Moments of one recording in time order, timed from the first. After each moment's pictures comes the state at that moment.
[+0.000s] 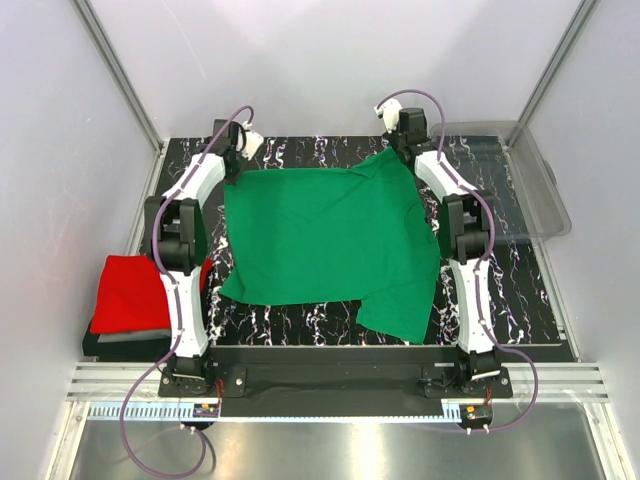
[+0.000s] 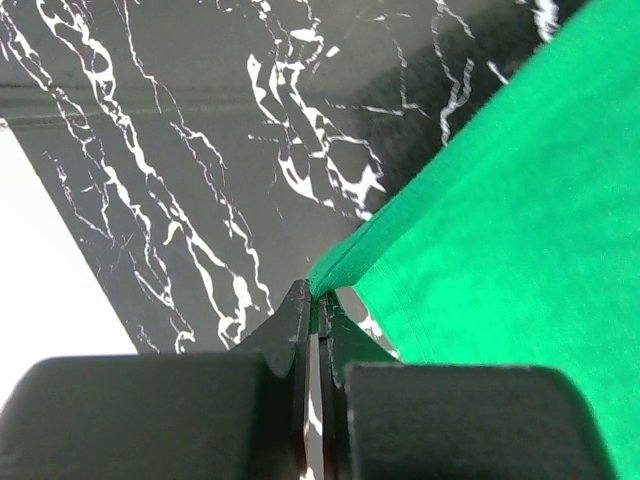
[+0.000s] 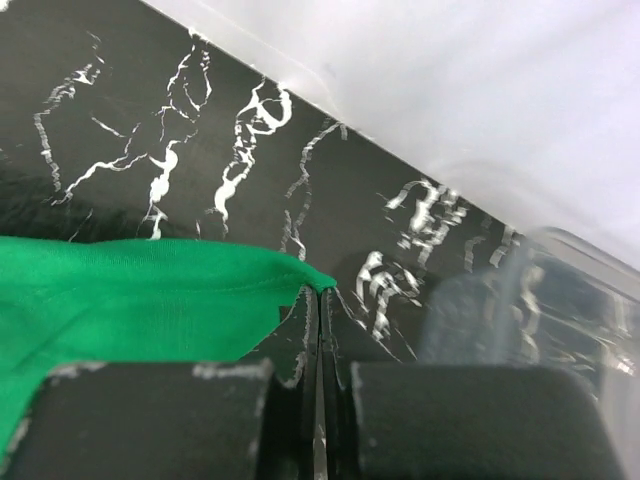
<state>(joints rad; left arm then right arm) -0.09 2.21 1.88 -0.58 -0.13 0.54 0.20 2.49 2.16 -0.18 0.14 -0.49</state>
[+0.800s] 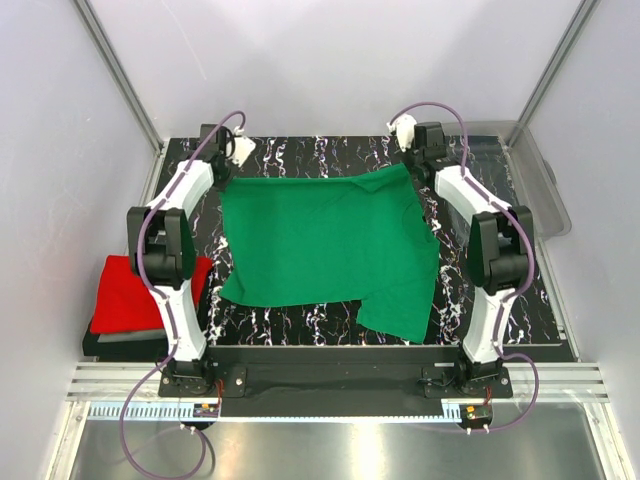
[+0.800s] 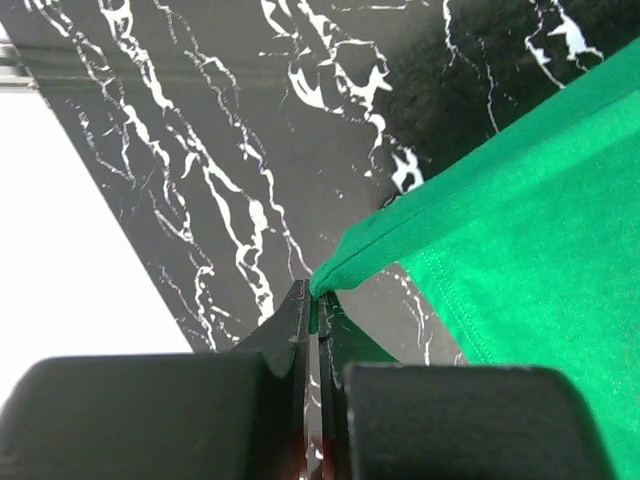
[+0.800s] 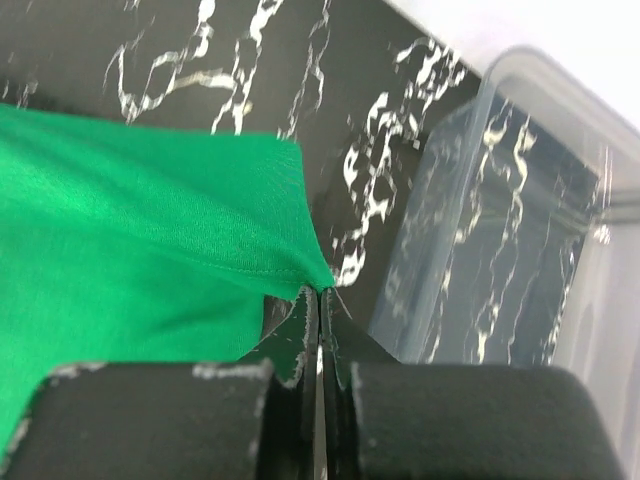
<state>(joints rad) -0.06 2.03 1.69 -0.58 -0.12 0.61 0.20 2.01 1.61 -0.20 0.13 -0.47</state>
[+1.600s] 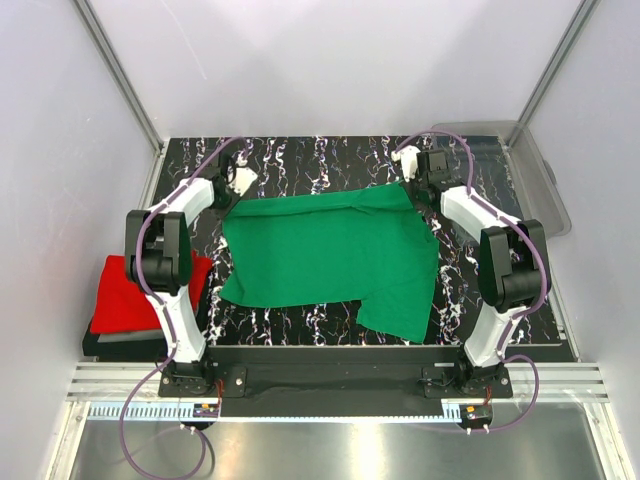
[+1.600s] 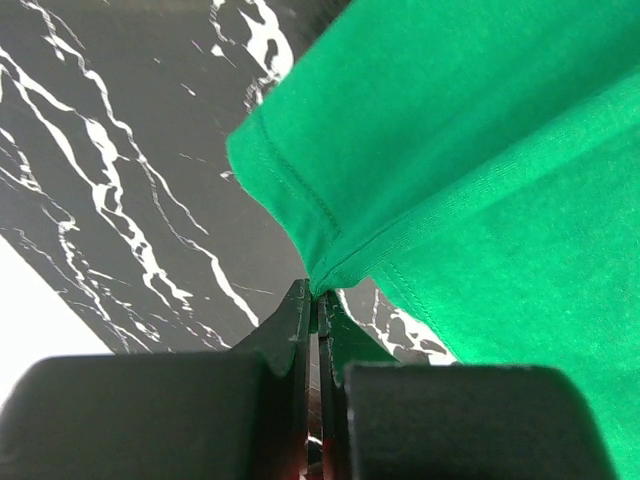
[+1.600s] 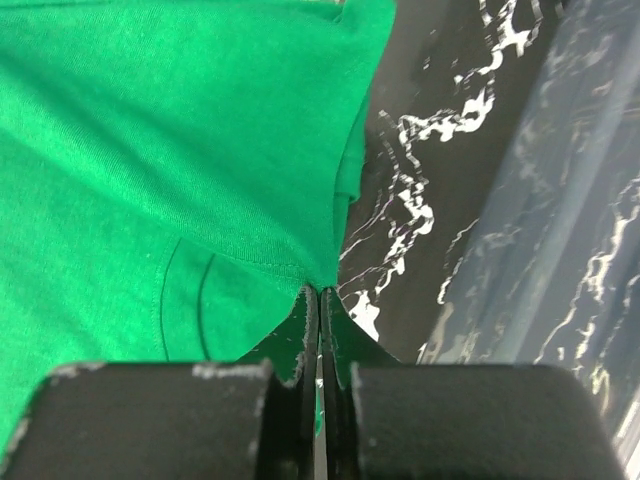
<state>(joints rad) -0.06 1.96 1.44 -0.58 -0.07 0.62 0.21 1.83 1.31 -0.29 0.07 -0.37</state>
